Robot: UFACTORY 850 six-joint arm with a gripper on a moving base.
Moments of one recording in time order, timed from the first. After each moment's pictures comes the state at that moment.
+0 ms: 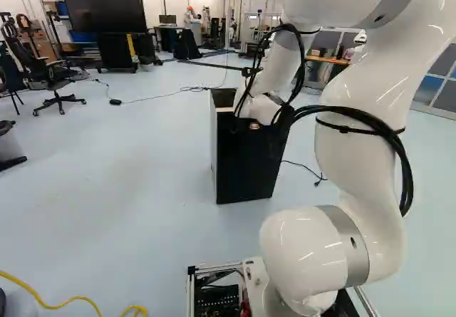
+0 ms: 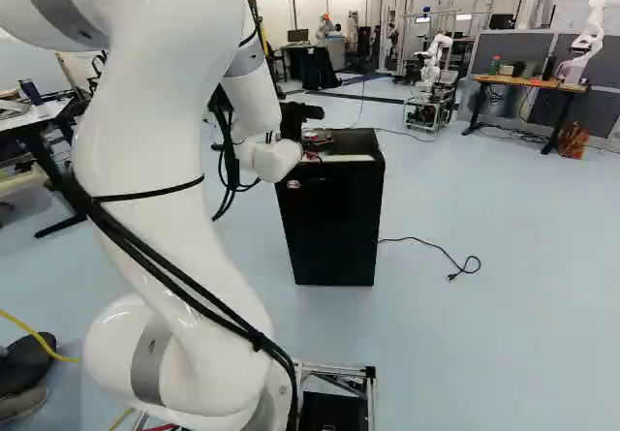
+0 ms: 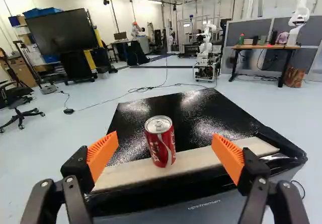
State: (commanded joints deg) arm -1.9 -17.5 -41.9 4.1 56.1 4.2
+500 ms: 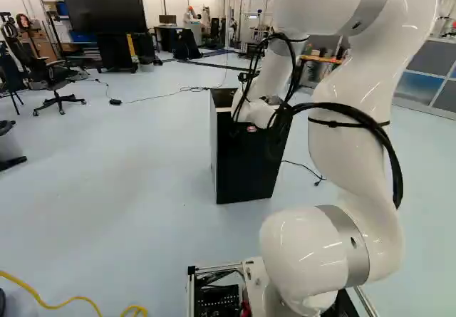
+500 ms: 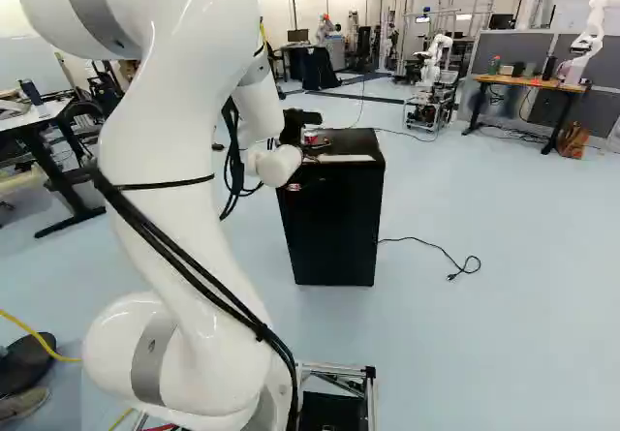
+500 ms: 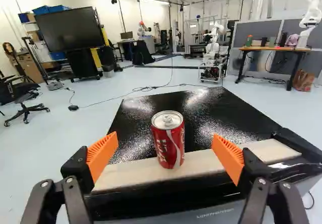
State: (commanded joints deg) arm -1.3 -23.0 -44.9 1.5 59.7 4.2
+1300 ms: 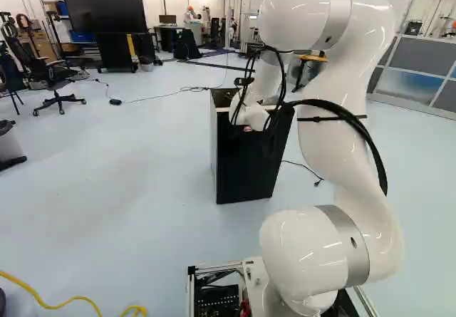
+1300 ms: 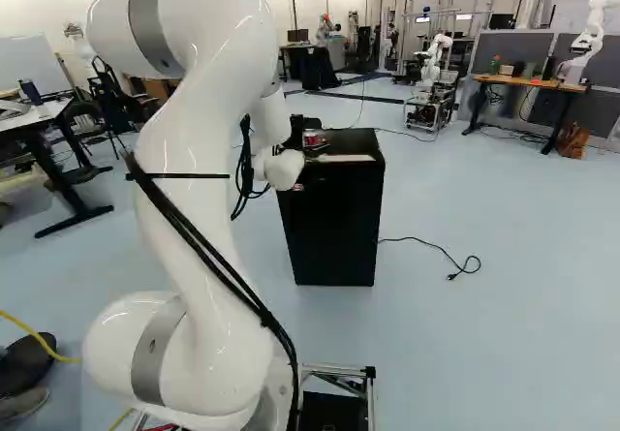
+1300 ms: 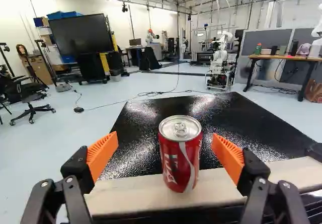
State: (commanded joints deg) arm -1.6 -31.3 -51.9 -0.9 63.8 4.2
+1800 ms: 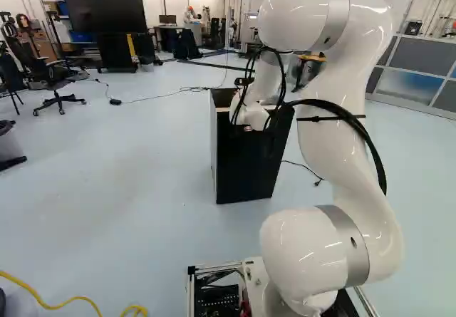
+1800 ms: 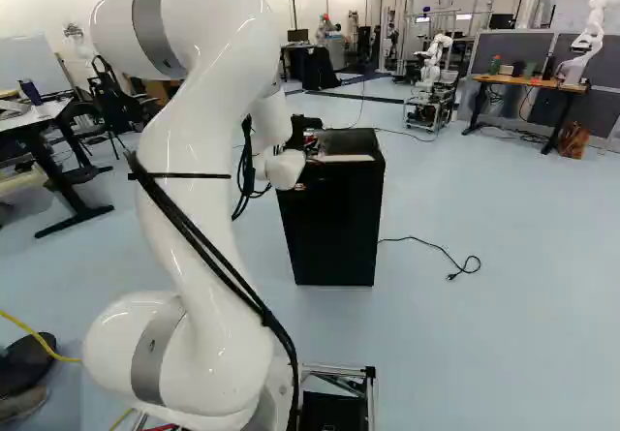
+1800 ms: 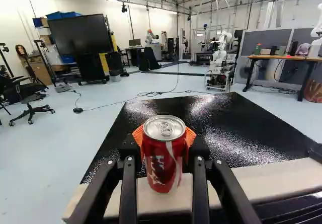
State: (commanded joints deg) arm -1.7 -31.3 -52.1 -0.9 63.8 4.2
